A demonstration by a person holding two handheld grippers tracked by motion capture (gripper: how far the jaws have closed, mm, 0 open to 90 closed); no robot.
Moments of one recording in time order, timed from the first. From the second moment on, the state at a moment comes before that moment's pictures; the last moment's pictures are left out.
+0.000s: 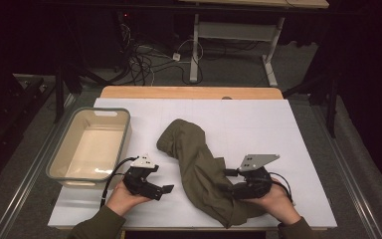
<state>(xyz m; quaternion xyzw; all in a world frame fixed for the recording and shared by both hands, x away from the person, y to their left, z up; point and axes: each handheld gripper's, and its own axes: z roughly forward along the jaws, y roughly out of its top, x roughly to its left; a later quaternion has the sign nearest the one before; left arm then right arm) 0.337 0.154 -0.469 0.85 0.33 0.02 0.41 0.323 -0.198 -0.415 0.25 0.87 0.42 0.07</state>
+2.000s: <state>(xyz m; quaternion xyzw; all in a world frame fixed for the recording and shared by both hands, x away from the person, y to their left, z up) 0.337 0.152 -0.470 0.85 0.32 0.01 0.40 0.419 -0.116 -0.448 0.29 0.88 0.37 0.11</state>
